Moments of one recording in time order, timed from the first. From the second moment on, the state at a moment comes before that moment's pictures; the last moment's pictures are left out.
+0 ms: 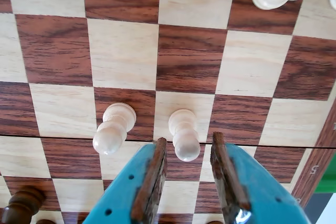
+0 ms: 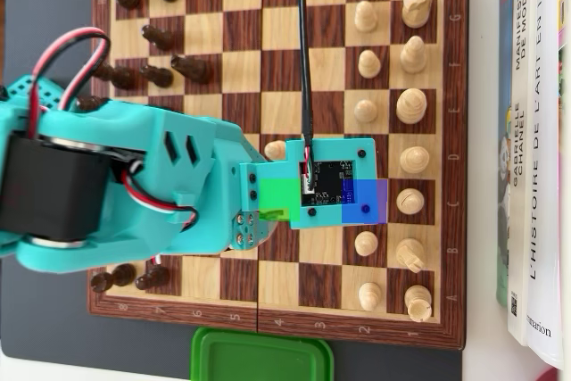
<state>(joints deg) 8.6 95.4 104.0 64.0 77.2</state>
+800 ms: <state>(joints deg) 7.6 132.2 125.5 47.5 77.2</state>
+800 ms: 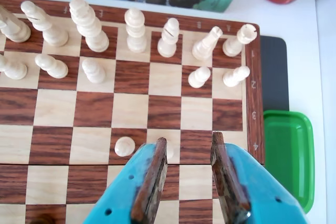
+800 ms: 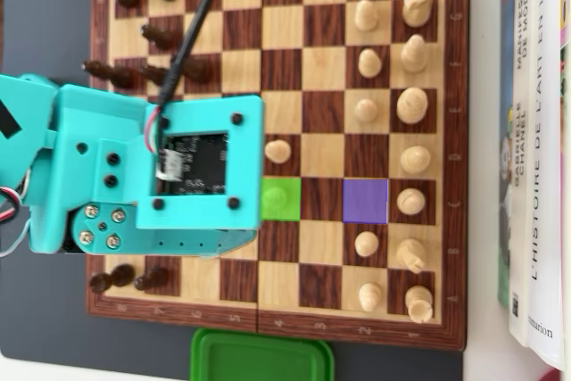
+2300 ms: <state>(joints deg) -2.5 188.2 180.0 -54.8 85.0</state>
